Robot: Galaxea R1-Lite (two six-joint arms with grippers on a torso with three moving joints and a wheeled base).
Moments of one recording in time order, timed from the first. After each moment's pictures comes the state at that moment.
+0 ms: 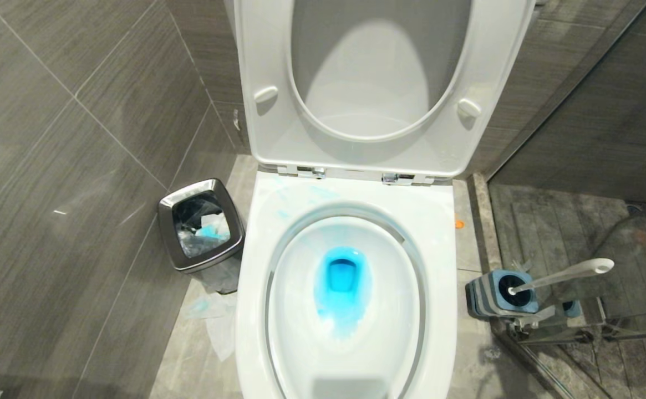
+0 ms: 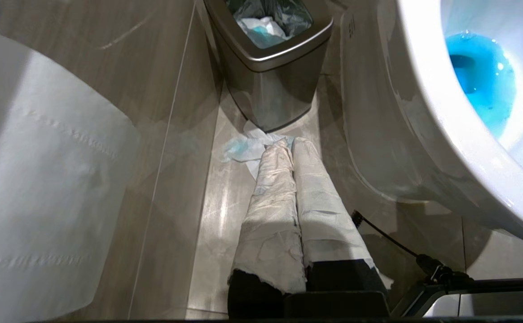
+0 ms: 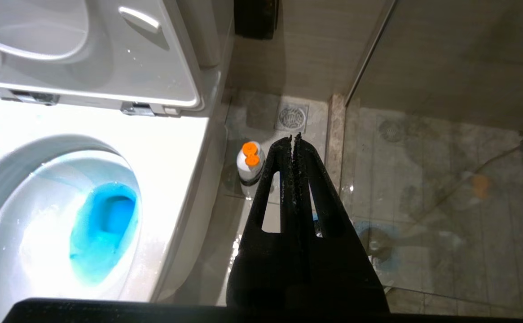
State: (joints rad) left arm 0.00 0.00 0.00 0.00 -0.01 0.02; right arm 0.00 0.78 -0.83 -0.01 -0.01 0.04
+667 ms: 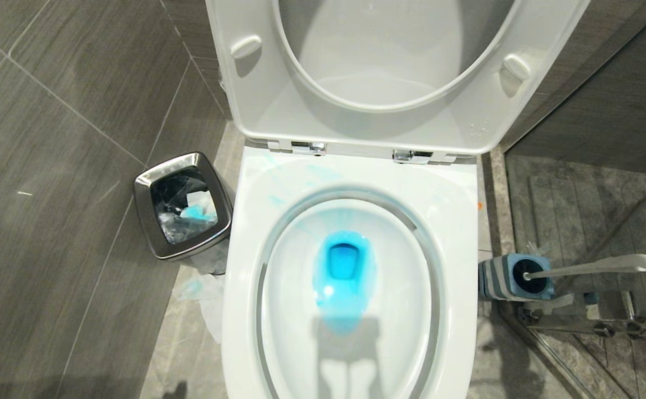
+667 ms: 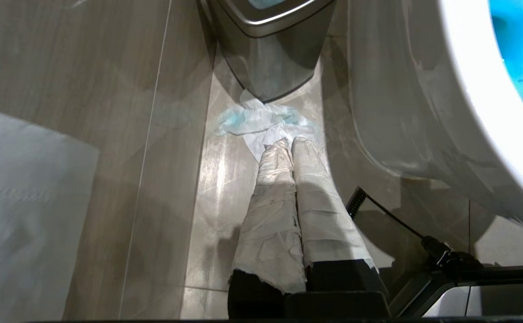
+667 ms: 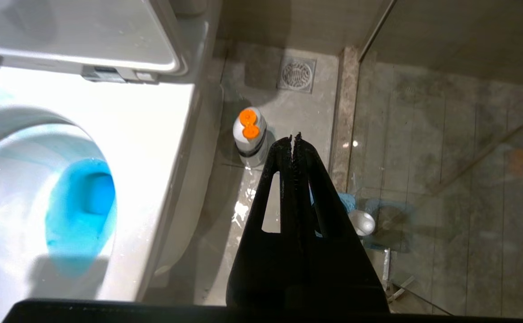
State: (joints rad) left arm 0.00 0.00 0.00 0.00 -0.01 0.02; right arm 0.00 0.79 -0.82 -0.01 -0.01 0.05
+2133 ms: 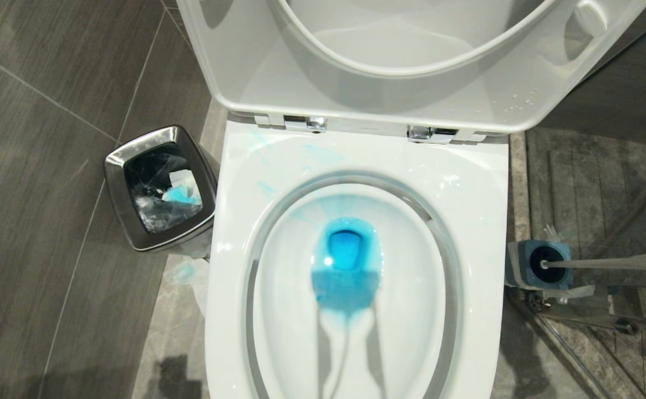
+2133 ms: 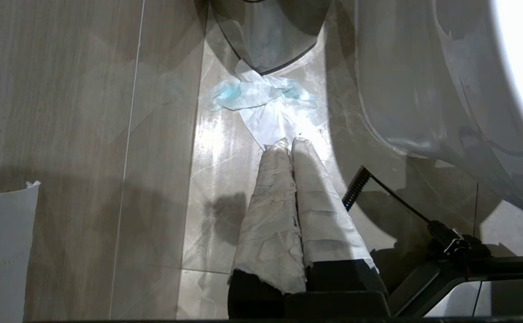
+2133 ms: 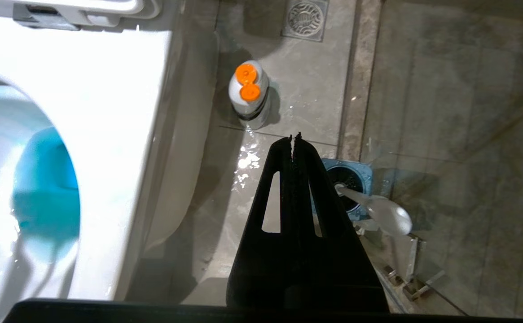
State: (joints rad) left arm 0.00 0.00 0.00 0.00 -0.01 0.02; right arm 0.00 0.79 -0.76 -0.02 0.00 0.05
